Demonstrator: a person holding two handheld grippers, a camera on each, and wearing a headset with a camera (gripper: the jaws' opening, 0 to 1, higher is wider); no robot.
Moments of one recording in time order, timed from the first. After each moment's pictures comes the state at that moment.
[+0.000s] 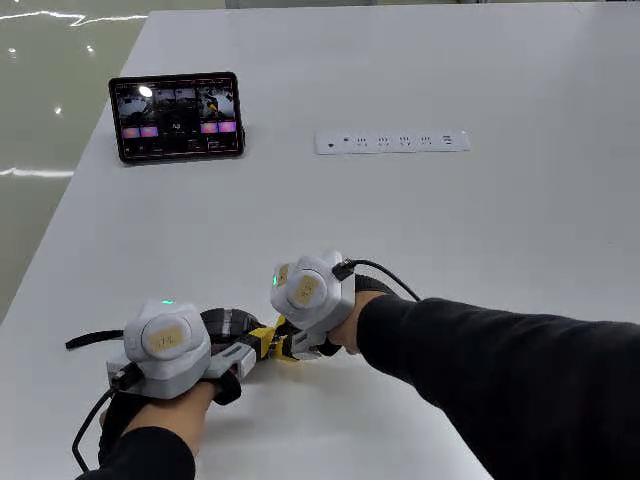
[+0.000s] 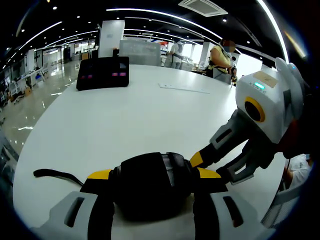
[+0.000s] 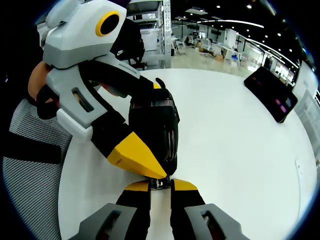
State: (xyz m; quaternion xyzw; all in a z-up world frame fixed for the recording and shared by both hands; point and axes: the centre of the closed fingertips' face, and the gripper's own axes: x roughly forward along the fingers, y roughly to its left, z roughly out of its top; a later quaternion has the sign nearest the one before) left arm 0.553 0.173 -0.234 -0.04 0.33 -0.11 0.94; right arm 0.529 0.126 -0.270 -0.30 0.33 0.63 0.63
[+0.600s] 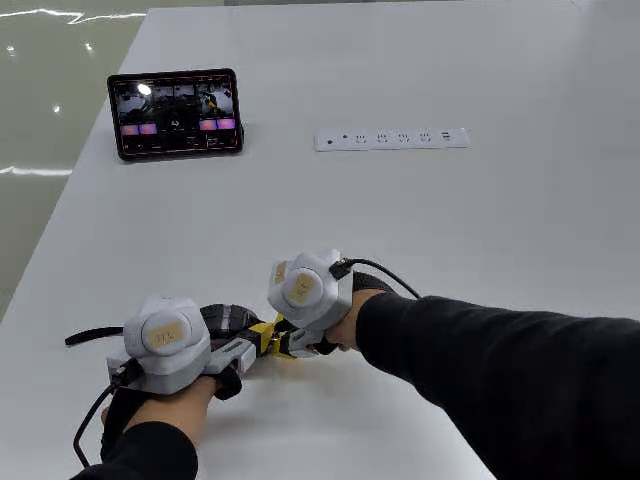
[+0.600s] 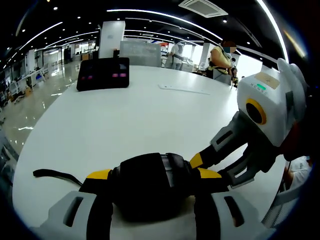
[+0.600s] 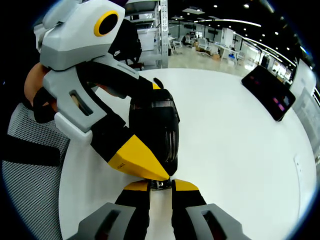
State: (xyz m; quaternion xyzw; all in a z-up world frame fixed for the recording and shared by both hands) left arm 0.555 0.173 -0.233 -0.04 0.33 -0.11 0.94; right arm 0.530 0.128 -0.270 -0.30 0.33 0.62 0.64
